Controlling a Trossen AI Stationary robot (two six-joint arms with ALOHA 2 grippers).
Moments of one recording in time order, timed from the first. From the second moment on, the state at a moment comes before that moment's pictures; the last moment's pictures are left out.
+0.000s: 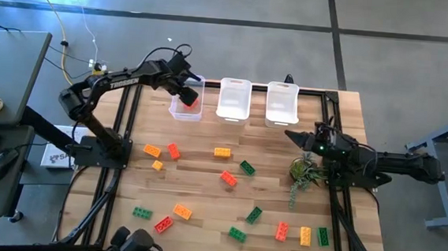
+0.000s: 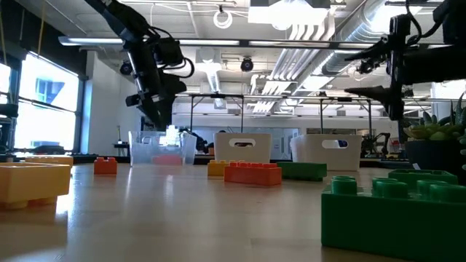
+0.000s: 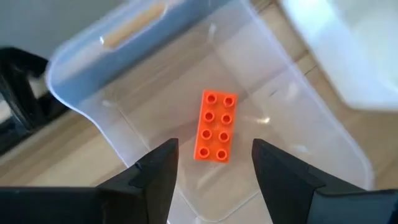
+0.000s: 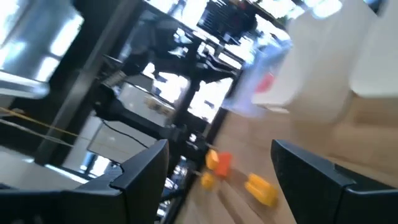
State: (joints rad) left arm 0.89 1.57 1.11 -0.68 -0.03 -0.16; right arm -0.14 0.31 0.01 0.34 0.24 1.04
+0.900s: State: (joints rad) left arm 0.84 1.40 1.11 -0.74 0.11 -0.22; right arm -0.14 0.63 0.42 0.11 0.03 0.84
